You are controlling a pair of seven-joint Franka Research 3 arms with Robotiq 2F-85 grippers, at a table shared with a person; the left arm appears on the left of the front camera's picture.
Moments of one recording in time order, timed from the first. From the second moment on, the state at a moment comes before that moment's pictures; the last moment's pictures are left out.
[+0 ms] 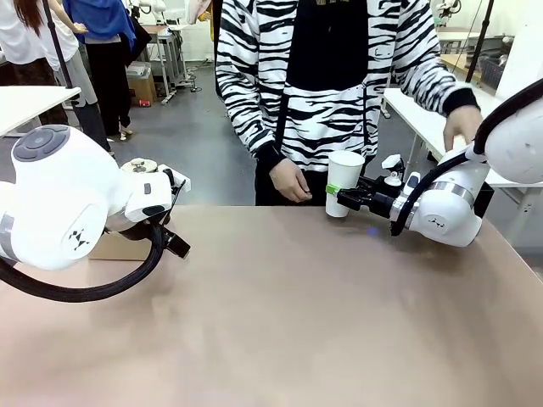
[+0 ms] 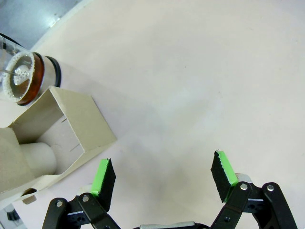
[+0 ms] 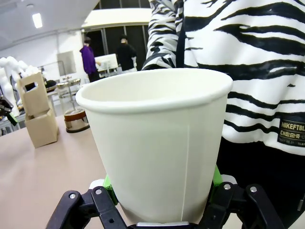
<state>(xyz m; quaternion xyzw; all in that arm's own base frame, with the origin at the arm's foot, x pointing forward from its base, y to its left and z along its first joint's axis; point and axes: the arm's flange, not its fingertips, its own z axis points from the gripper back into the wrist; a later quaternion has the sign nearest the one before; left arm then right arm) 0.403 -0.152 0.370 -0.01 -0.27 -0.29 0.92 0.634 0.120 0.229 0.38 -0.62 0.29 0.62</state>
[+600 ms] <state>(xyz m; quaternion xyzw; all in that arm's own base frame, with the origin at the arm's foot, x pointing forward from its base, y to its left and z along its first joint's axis) 0.403 -0.152 0.370 -0.01 -0.27 -0.29 0.92 0.634 0.120 0.229 0.38 -0.62 0.29 0.62</state>
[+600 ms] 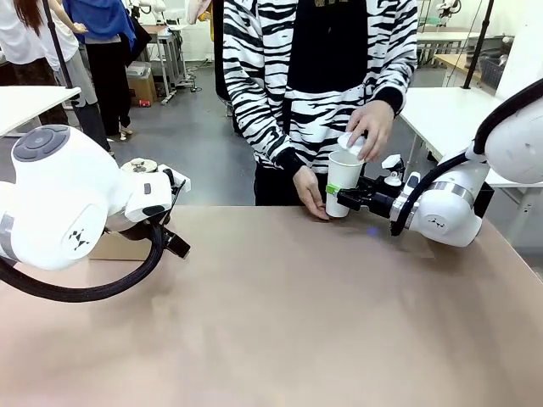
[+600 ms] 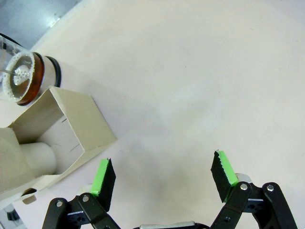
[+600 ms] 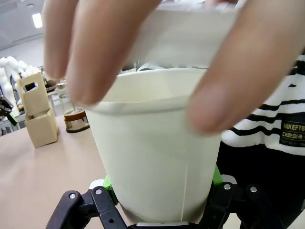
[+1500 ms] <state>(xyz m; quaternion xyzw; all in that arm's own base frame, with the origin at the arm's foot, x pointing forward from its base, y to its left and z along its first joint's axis) 0.403 -0.152 0.370 -0.01 -0.27 -0.29 0.92 0.634 0.120 0.229 0.38 -0.62 0.28 0.62</state>
